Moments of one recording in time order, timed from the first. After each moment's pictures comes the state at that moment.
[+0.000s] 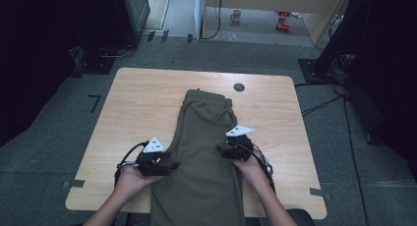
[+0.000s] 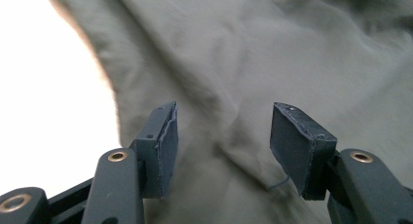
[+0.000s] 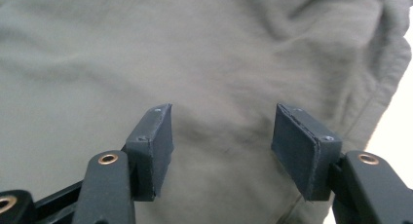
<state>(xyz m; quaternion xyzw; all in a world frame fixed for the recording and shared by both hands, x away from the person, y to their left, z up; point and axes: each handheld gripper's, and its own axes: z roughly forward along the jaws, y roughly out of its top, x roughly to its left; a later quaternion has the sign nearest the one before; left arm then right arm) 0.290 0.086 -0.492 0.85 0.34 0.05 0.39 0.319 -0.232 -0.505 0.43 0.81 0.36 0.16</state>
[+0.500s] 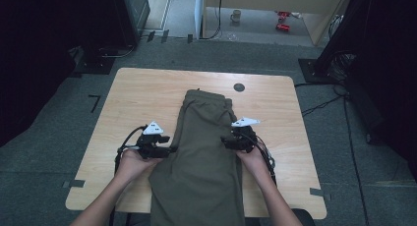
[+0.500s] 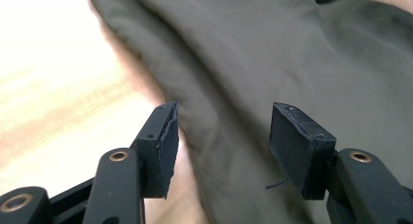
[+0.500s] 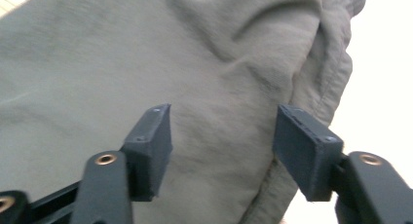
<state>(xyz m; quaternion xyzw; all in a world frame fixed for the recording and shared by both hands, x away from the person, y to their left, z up) 0.339 0.088 -0.483 0.85 0.35 0.06 0.39 0.345 -0.247 -0.500 0.46 0.79 0.36 0.16</state>
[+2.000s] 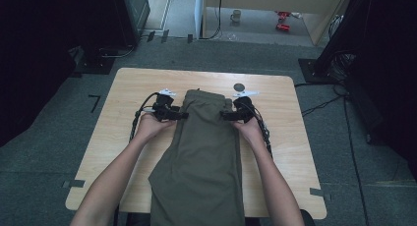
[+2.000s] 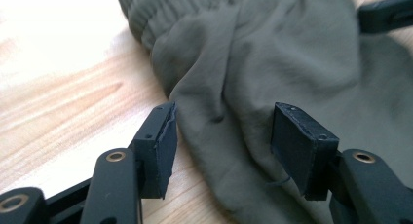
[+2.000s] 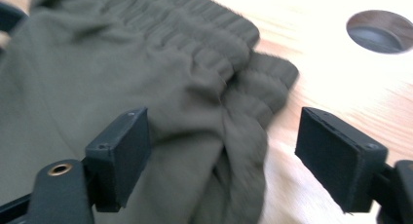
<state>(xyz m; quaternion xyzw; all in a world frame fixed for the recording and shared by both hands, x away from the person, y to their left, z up) 0.471 0.053 -0.493 0.84 0.39 0.04 0.38 0.445 -0.255 -0.494 0.50 0.76 0.38 0.15</state>
